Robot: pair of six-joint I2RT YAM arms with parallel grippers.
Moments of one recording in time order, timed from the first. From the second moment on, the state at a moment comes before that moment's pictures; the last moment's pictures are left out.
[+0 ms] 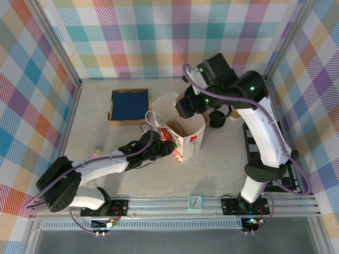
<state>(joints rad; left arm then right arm) -0.84 1.31 0.67 -0.04 0.00 -1.02 0.76 1.76 2.51 -1.63 -0.05 0.12</state>
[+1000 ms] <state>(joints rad) -0.83 0.82 0.96 -0.50 -0.26 -0.80 0.82 2.00 2.48 -1.69 0.10 0.19</state>
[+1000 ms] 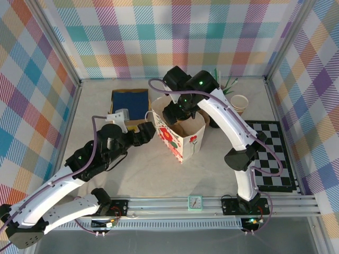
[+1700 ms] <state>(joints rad) -0.82 0.94 1.01 -0.47 -0.23 -0.76 0.82 2.01 2.37 -1.69 0.12 0.22</state>
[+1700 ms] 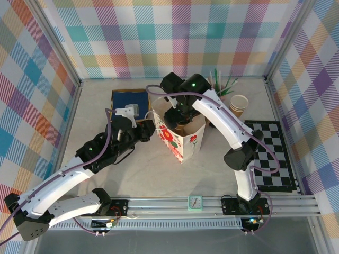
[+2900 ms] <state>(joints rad) -0.82 0.91 1.03 -0.45 -0.17 -0.79 0.83 2.02 2.14 -1.61 0.12 0.23</state>
